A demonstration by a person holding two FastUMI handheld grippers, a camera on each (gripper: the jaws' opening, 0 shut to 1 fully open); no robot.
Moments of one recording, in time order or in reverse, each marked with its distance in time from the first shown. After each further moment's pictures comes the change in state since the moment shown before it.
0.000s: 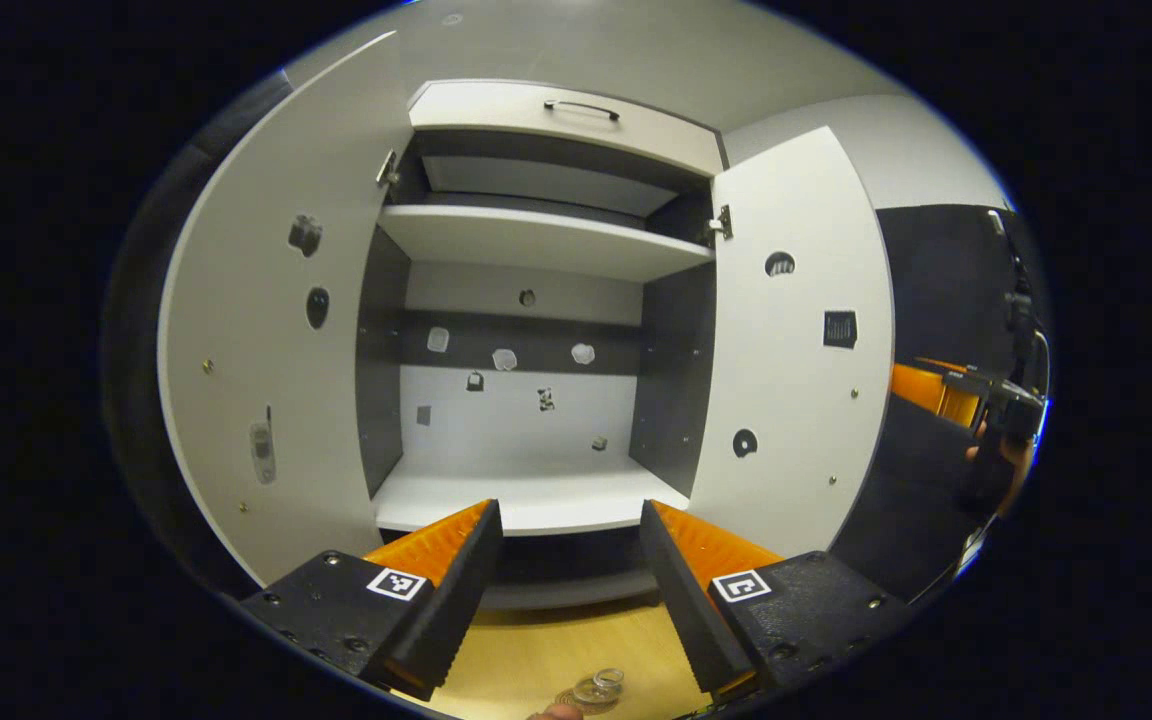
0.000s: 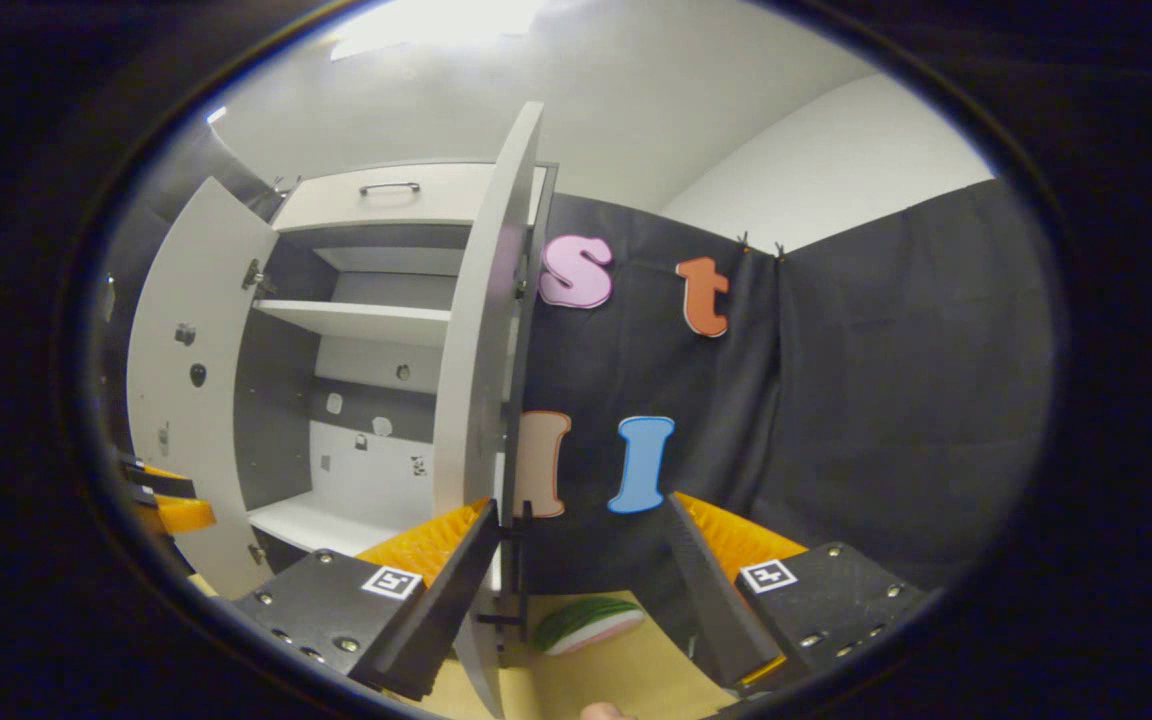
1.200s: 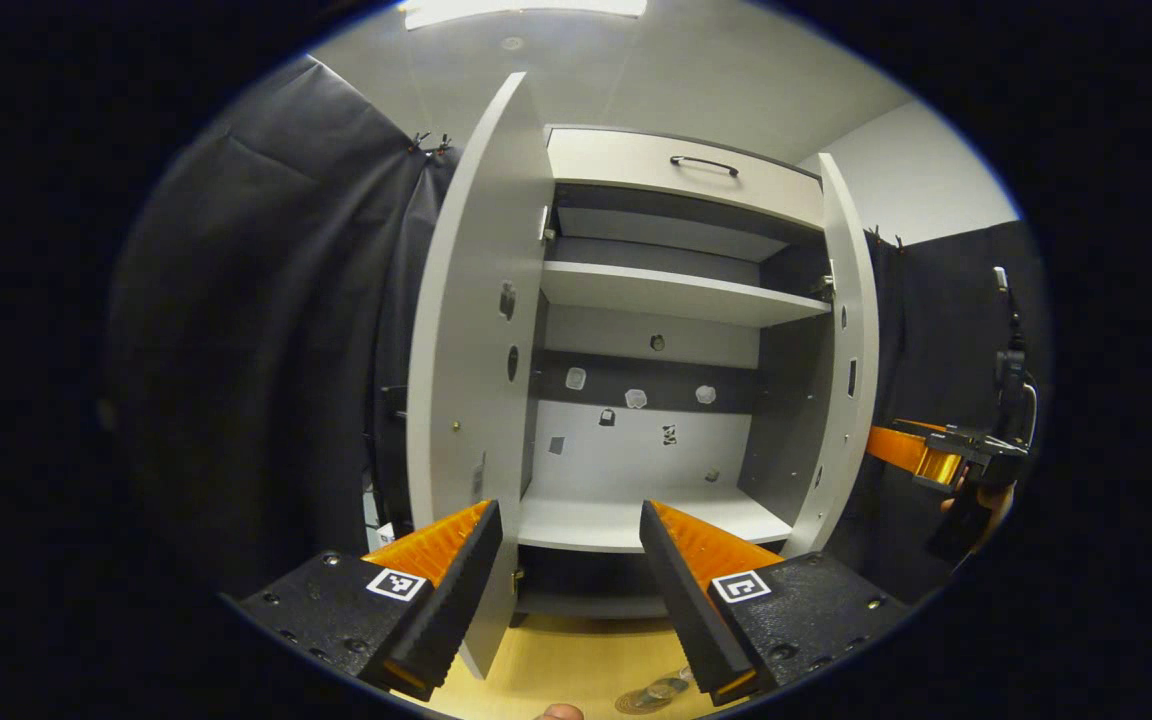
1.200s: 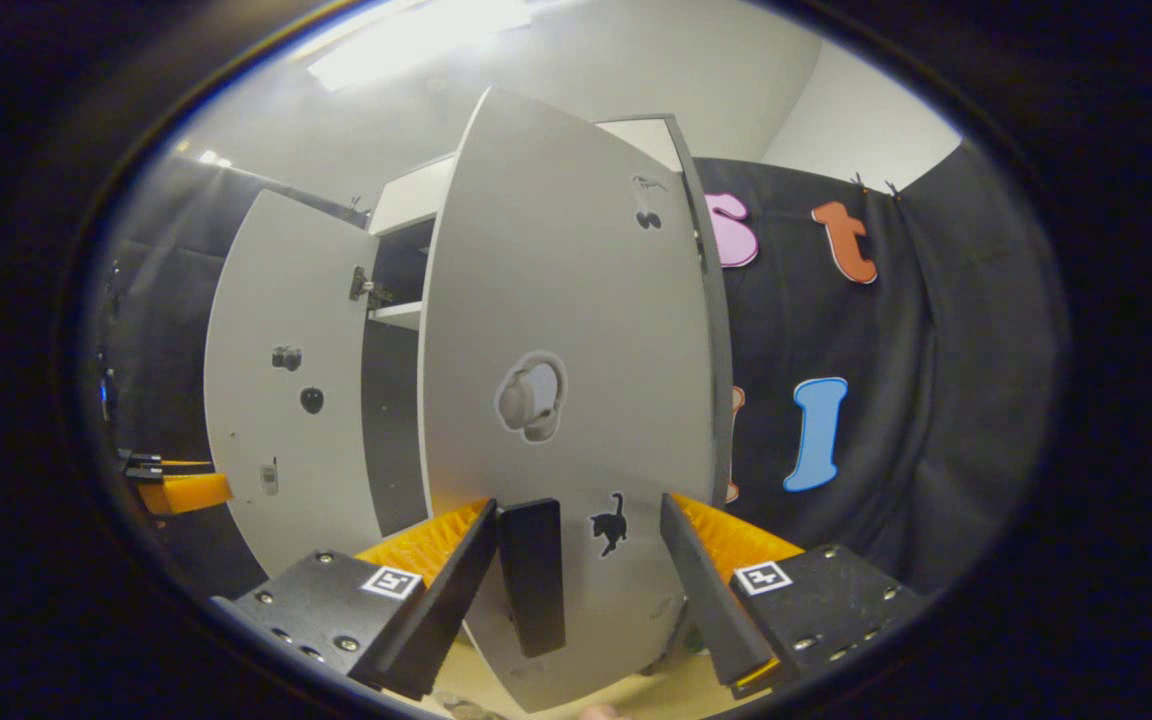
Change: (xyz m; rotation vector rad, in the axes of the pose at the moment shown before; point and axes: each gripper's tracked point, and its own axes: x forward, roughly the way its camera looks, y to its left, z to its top) left arm -0.075 0.106 0.031 -0.007 -0.071 0.315; right arm 0.048 0.165 -0.027 0.150 0.073 0.378
